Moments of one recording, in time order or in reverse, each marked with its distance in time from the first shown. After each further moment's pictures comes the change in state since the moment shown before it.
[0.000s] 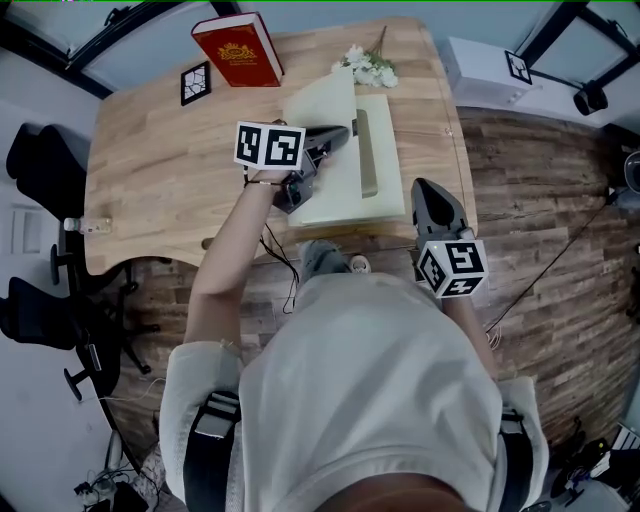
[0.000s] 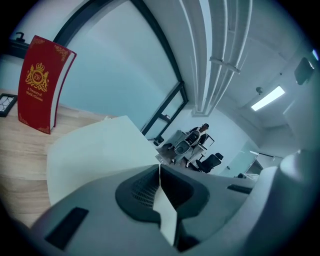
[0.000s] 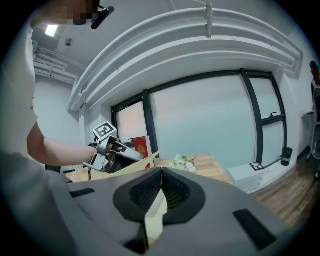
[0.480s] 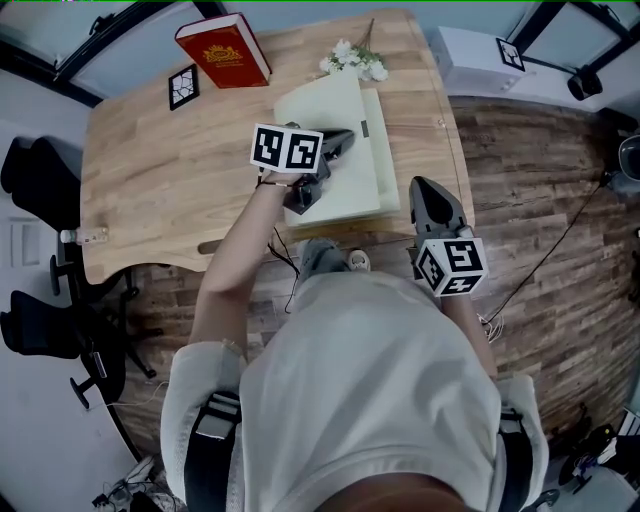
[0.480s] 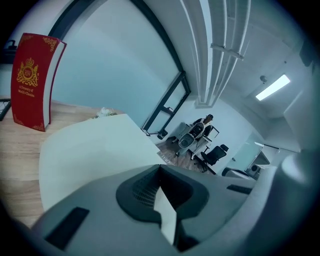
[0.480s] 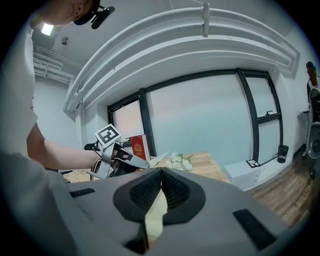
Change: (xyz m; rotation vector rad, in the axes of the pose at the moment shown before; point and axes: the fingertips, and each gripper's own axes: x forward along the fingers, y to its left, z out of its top) left arm 0.041 0.006 -0.022 0.043 0.078 0.054; right arm -0.005 -0.011 -0.007 0.021 0.014 -0.035
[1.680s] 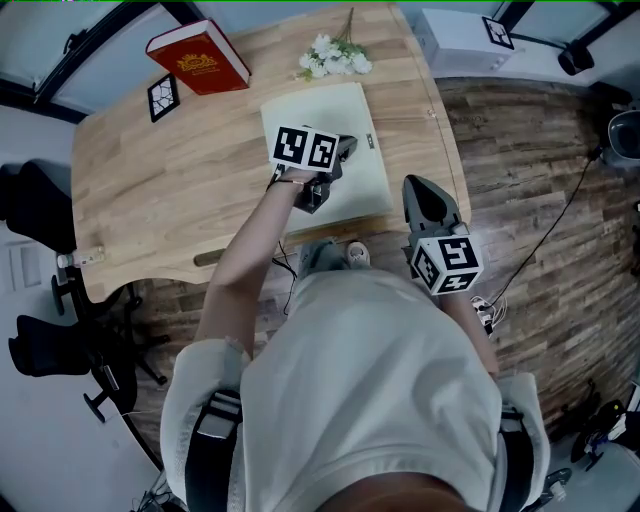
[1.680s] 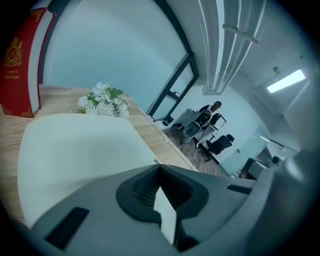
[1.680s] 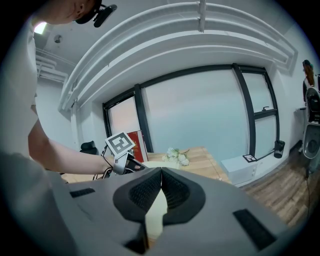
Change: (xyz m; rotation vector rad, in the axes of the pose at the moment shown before) left arm 0.065 0.025 -0.036 -0.022 0.175 0.055; right arm 0.010 -0.014 -0.014 0.030 0.047 -0.032
